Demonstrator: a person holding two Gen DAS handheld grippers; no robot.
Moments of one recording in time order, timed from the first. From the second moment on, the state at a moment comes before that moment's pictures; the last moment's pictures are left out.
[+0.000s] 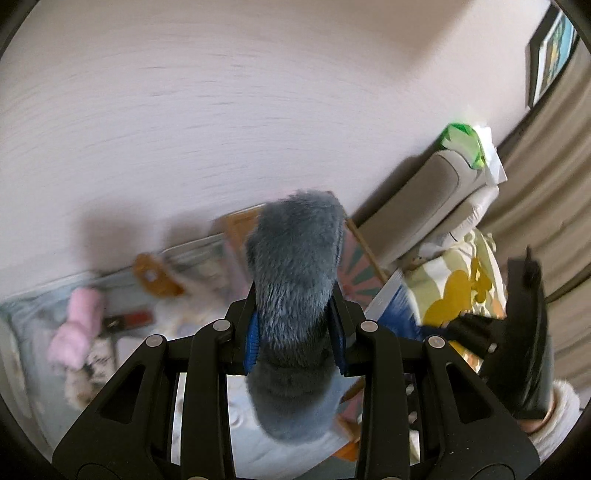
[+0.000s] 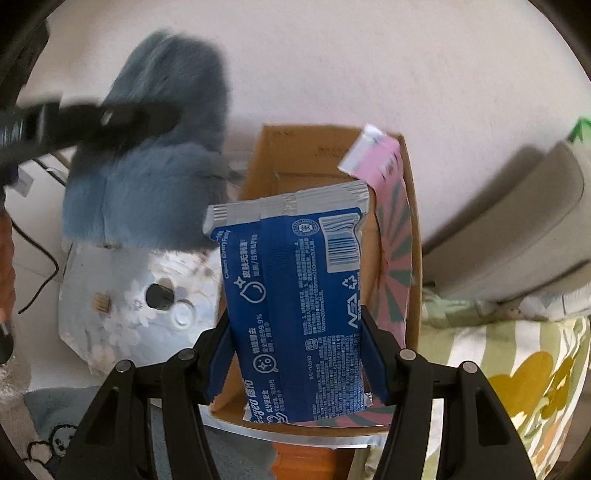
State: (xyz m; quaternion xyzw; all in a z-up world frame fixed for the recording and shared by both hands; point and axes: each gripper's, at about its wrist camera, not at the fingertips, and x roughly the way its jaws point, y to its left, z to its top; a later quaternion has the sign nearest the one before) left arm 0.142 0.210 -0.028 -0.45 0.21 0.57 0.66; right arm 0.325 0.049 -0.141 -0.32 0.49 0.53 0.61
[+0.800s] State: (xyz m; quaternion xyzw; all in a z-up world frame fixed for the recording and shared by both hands) left arm 0.182 0.275 -0.100 -0.46 0.30 0.55 0.63; right arm 0.346 0.046 -0.198 -0.31 0.55 0.51 0.58
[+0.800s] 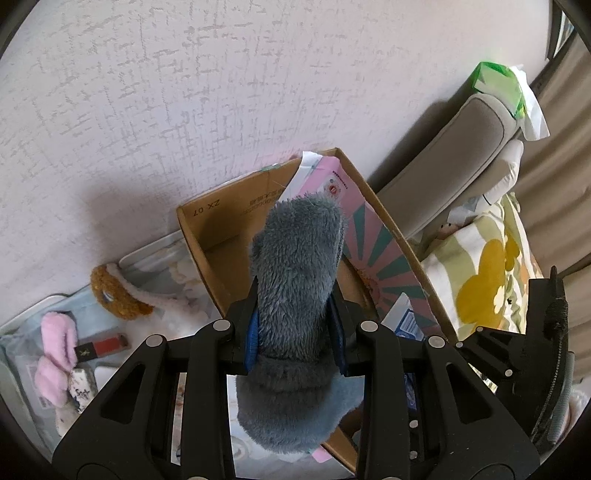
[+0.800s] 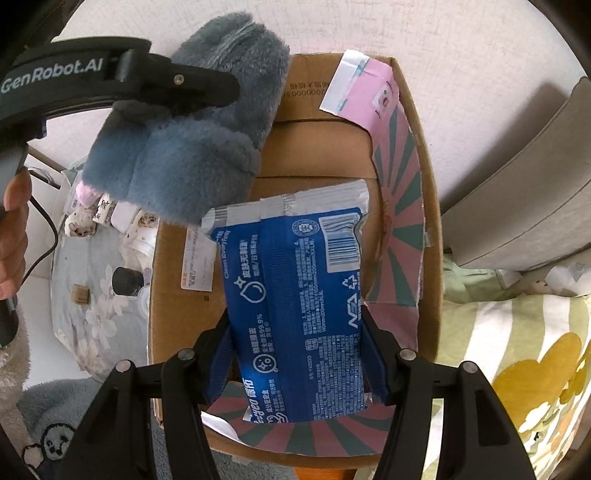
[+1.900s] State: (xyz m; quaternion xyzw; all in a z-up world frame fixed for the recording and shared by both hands) left arm 0.131 0.200 -0.060 -0.42 0.26 0.60 0.62; right arm 0.318 0.032 -0.149 -0.26 0.54 0.47 0.65
